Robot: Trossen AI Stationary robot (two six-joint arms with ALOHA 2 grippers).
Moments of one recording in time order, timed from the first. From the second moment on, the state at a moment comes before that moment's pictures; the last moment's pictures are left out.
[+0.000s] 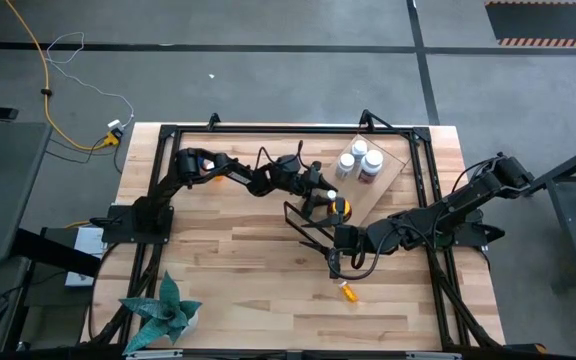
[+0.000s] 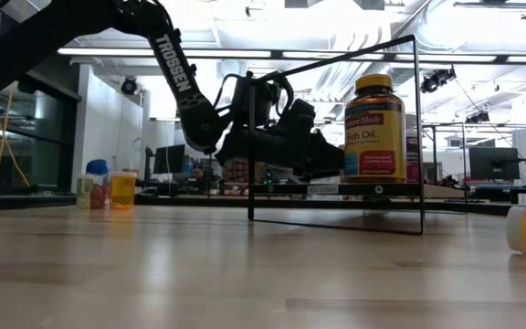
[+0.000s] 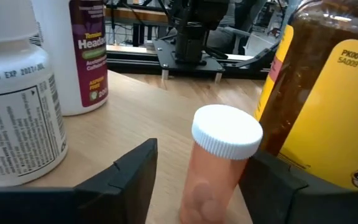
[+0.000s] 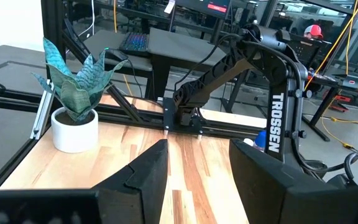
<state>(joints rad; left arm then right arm) 0.39 2.29 1.22 0.88 0.49 0.00 0.45 1.40 0.95 0.32 0.55 -0.16</state>
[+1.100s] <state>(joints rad) 0.43 2.29 1.23 0.87 0.63 -0.10 0.45 1.40 0.95 0.32 0.55 -0.15</state>
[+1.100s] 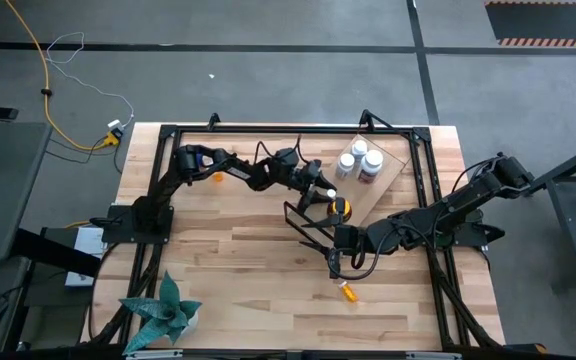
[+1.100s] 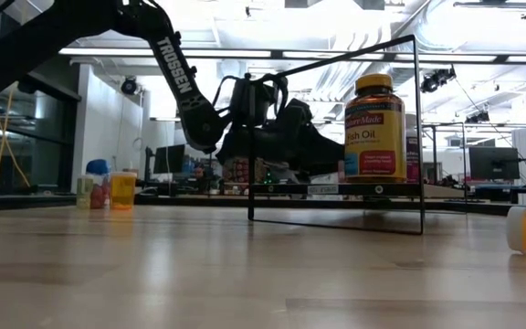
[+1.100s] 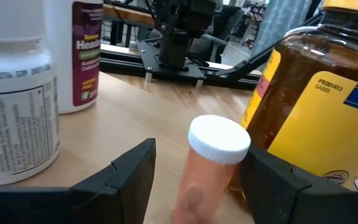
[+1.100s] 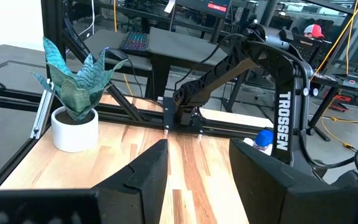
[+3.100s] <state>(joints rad) 0.40 2.07 1.22 0.36 0.49 0.11 0.45 1.40 0.95 0.31 0.55 -0.14</state>
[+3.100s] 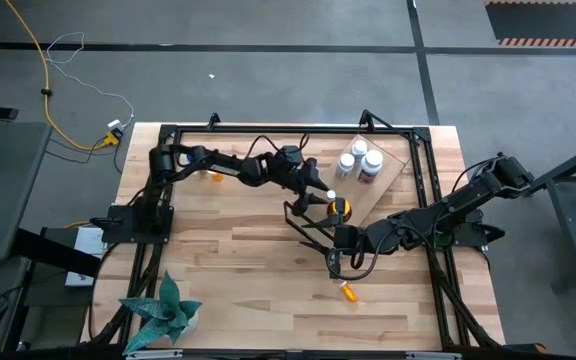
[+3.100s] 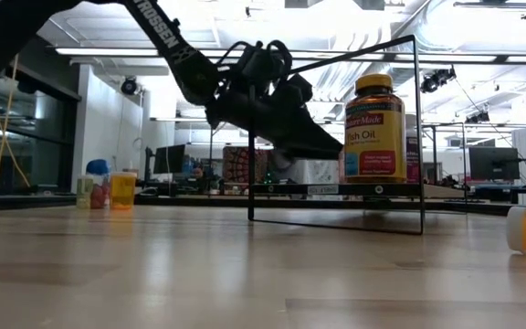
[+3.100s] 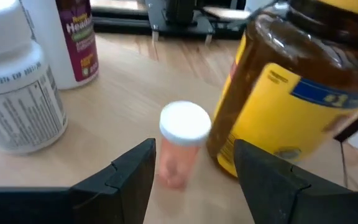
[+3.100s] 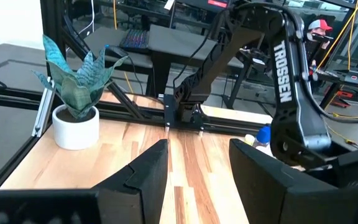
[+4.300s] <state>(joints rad) 0.49 1.14 1.00 -0.12 0.13 0.08 0.43 1.40 0.95 0.31 0.55 -0.14</state>
